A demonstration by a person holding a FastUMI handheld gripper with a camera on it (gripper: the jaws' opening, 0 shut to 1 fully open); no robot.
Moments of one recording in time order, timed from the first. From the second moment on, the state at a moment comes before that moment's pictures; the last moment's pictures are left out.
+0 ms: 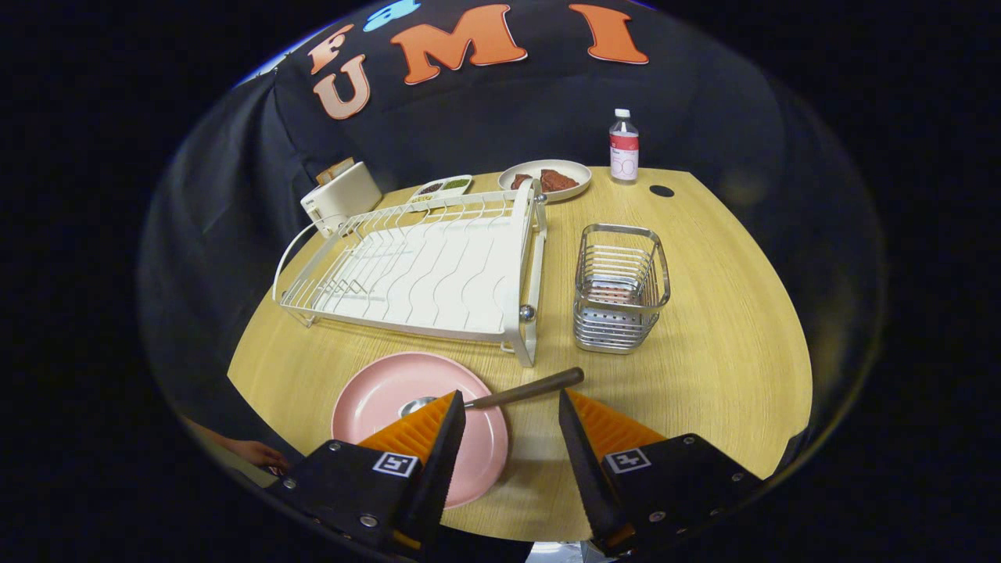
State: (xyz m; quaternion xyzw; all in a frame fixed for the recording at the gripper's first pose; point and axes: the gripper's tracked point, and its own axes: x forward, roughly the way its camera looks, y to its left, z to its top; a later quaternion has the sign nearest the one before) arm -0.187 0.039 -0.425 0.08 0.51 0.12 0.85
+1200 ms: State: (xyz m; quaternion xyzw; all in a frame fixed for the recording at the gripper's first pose) arm -0.016 0.020 -0.084 0.05 0.14 0.05 0.99
